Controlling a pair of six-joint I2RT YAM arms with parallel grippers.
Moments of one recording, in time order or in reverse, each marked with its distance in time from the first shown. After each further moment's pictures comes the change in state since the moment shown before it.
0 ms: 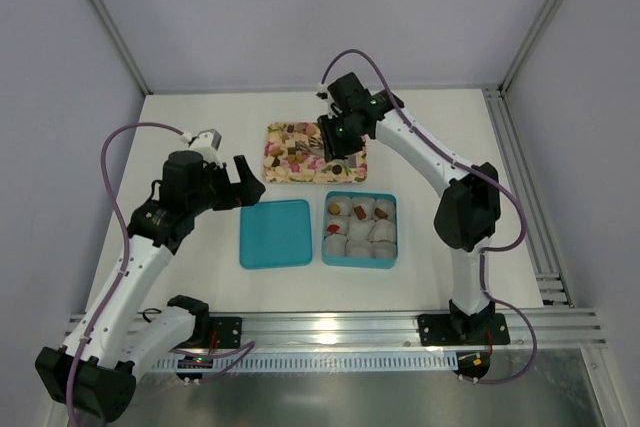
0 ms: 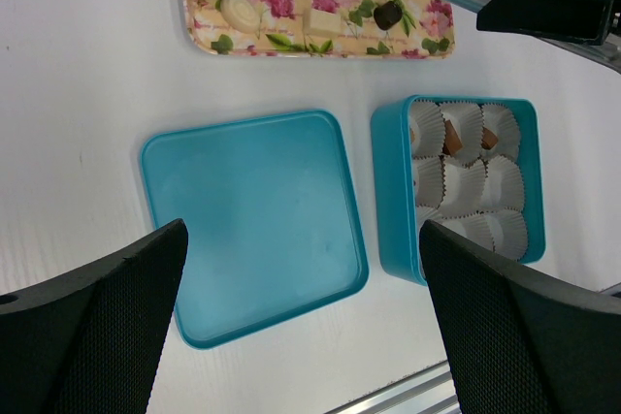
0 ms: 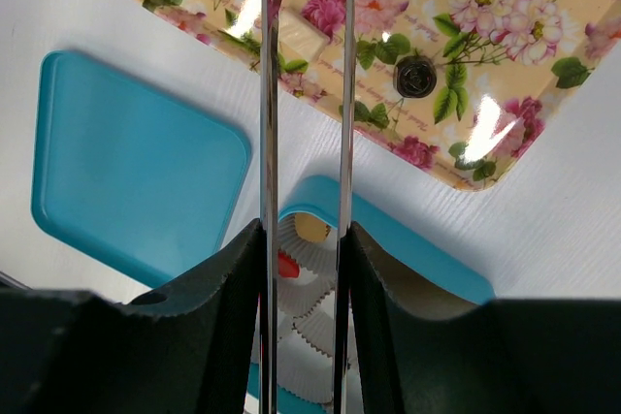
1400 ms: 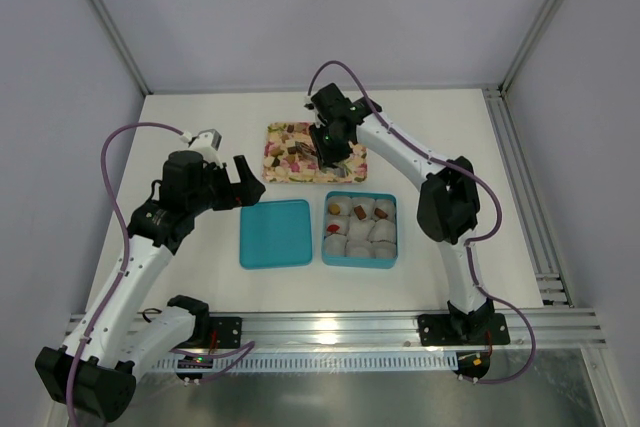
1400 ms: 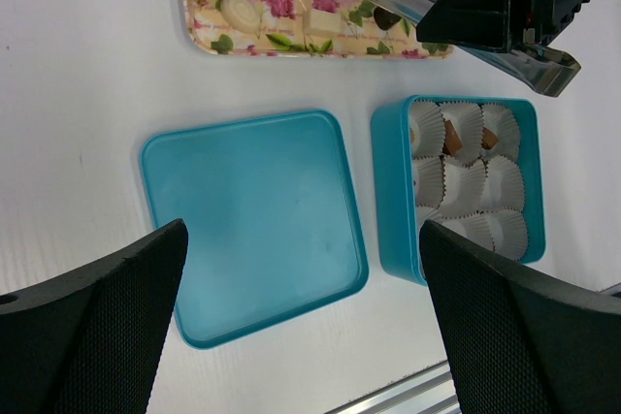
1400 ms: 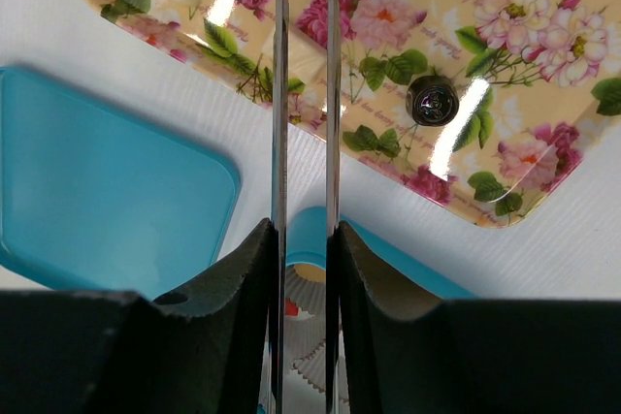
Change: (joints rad) left arm 0.000 0.000 0.000 0.000 0.000 0.000; right arm 0.045 0.135 0.060 0.007 0.056 0.014
